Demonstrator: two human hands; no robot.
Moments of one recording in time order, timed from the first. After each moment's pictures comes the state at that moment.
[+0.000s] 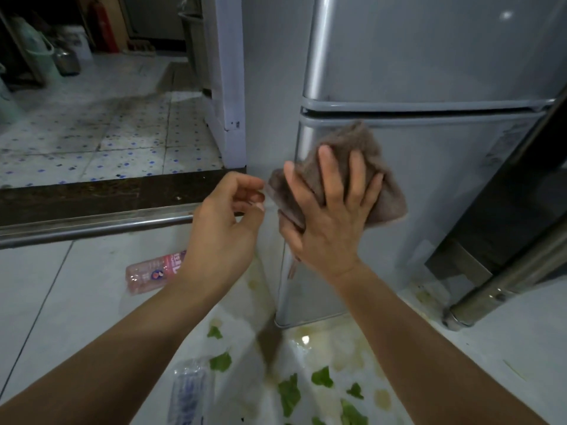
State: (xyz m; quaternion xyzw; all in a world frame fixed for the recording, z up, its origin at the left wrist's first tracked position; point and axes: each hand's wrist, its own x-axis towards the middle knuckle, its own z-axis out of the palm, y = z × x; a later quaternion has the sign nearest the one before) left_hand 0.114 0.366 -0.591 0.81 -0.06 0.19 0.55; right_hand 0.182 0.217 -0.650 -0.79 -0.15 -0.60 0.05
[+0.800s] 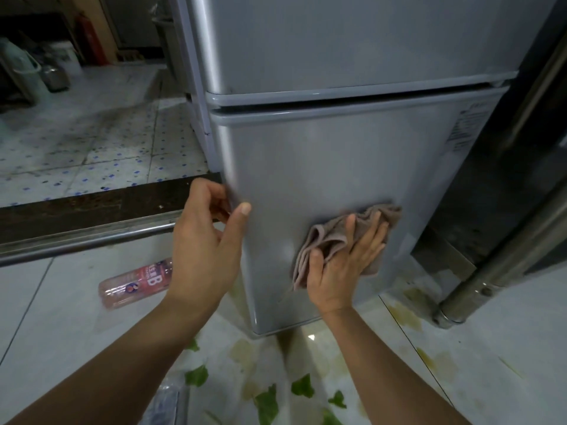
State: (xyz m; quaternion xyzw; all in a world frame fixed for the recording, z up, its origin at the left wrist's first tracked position) left_hand 0.126 0.314 -0.614 0.82 -0.07 0.30 0.48; right_hand 0.163 0.155 -0.733 -0.84 0.04 -0.46 0.29
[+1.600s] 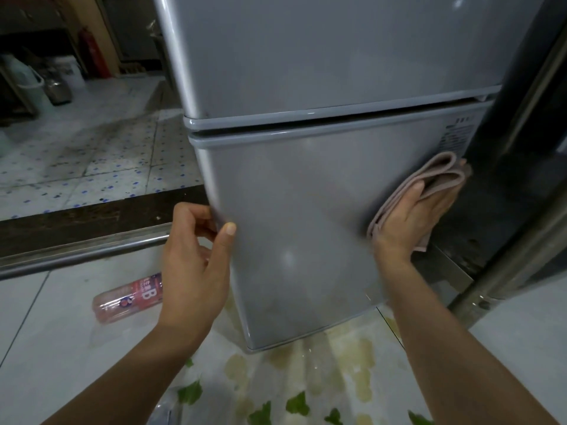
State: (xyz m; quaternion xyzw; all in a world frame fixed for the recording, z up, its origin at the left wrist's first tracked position) left_hand 0.125 0.306 -0.621 0.80 -0.05 0.30 0.52; right_hand 0.213 0.067 -0.644 -0.69 0.18 -0.54 0.45
